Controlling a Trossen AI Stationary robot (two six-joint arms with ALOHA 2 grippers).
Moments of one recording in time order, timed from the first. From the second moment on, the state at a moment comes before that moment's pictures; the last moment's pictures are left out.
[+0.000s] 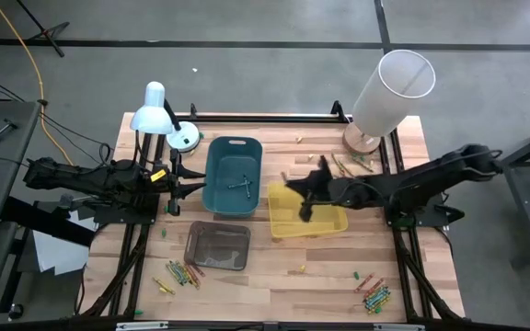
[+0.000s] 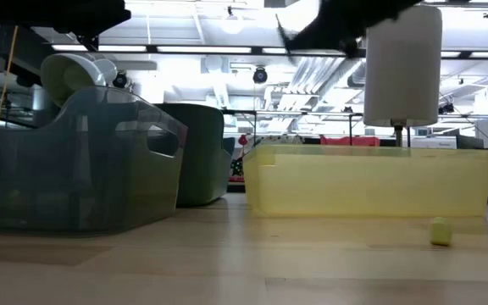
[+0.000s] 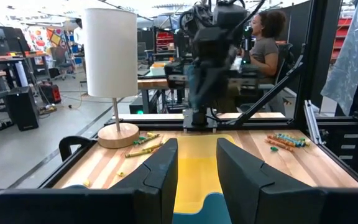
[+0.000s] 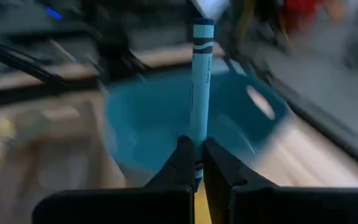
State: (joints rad) left arm -0.14 0.40 0.31 0.13 -0.23 0.05; right arm 0.21 1.33 0.80 0.24 0.51 0.14
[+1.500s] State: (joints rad) left arm -0.14 0.40 0.31 0.05 -0.23 0.21; right arm 0.17 1.48 0.80 0.52 0.35 -0.21
